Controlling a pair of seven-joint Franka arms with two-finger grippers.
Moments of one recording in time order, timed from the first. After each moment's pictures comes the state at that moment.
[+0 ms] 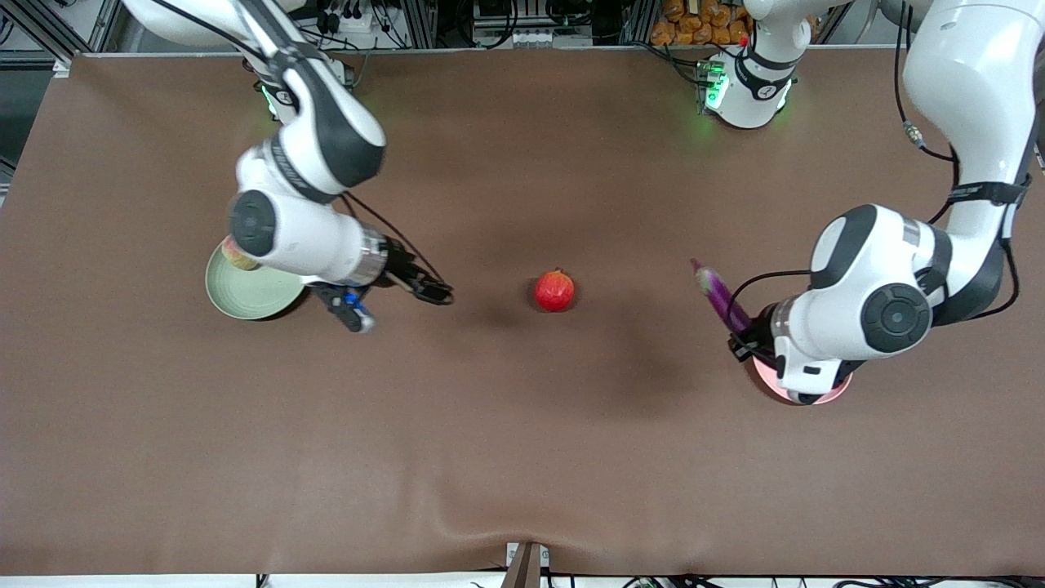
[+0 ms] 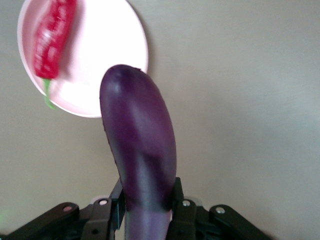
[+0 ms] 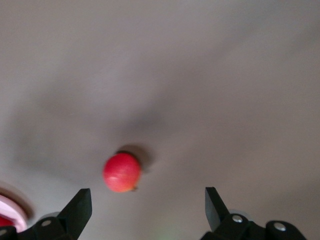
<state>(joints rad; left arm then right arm) 0.34 0.59 -0.68 -1.52 0.27 1.75 -0.94 0.26 0.41 0.31 -1.72 0.35 2.17 1.11</state>
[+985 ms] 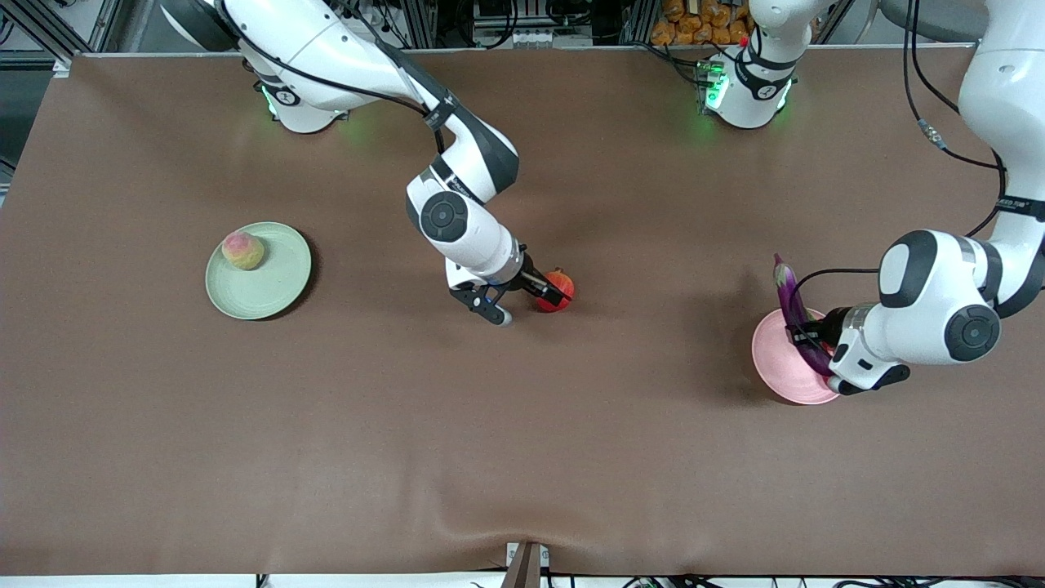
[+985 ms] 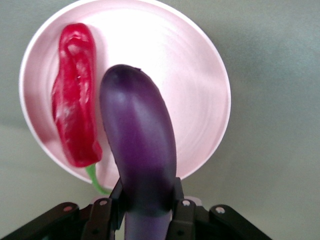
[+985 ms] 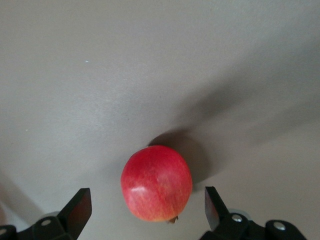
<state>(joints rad) 0.57 0.68 -0.67 -1.70 0.31 1.96 -0.45 0.55 0.70 0.25 -1.61 0.21 2.50 1.20</state>
